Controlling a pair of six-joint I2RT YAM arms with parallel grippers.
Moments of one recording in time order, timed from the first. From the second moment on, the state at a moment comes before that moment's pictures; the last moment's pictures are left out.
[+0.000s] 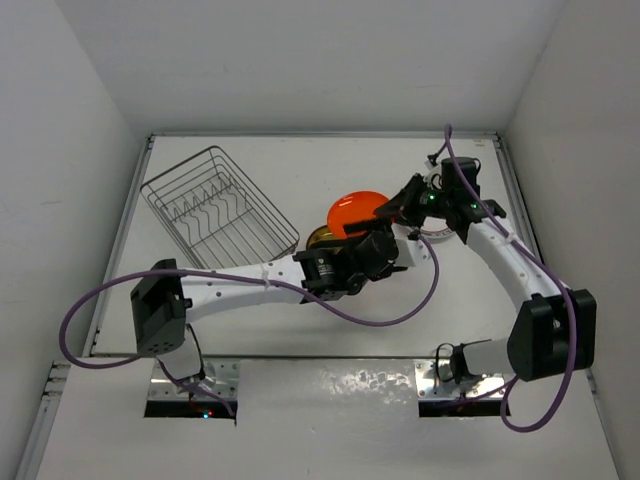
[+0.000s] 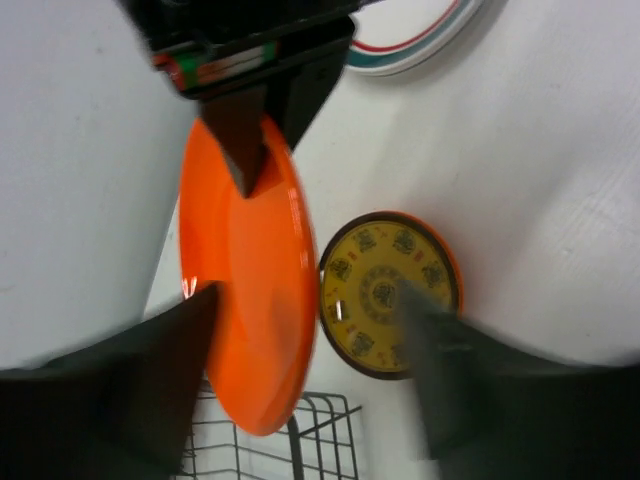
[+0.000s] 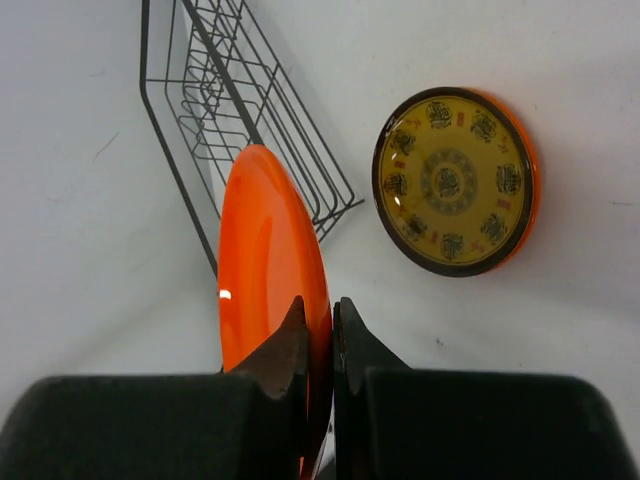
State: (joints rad) left arm -1.21 1.66 1.36 -0.27 -0.59 0.51; right arm 0.16 1.36 0.99 -0.31 -0.58 0.82
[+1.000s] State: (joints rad) left arm -0.53 1.04 1.09 -0.69 -0.72 -0.57; right arm 0.41 1.75 1.05 -0.27 -0.20 0.54
